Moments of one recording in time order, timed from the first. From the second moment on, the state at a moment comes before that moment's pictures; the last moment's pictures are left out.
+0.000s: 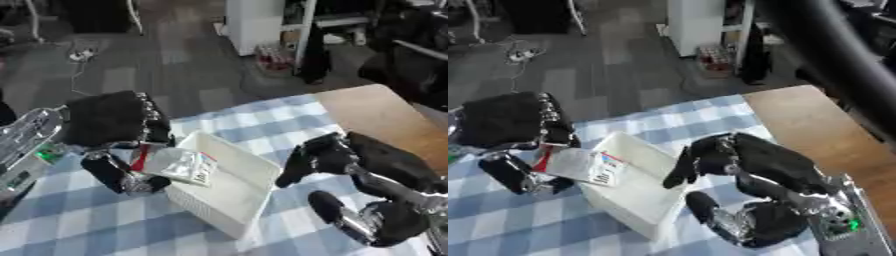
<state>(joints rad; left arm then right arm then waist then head) -0.76 0.81 -0.42 -1.56 -0.97 -0.76 0.19 -0.52 -0.29 0.25 -1.99 0.36 -0.43 0.68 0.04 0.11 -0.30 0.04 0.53</state>
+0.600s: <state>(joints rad) -0.82 0.74 -0.46 -1.46 -1.18 -0.74 0.34 -0.58 -0.26 0.26 -1.99 0.35 -0.45 0.67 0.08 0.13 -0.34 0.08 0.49</state>
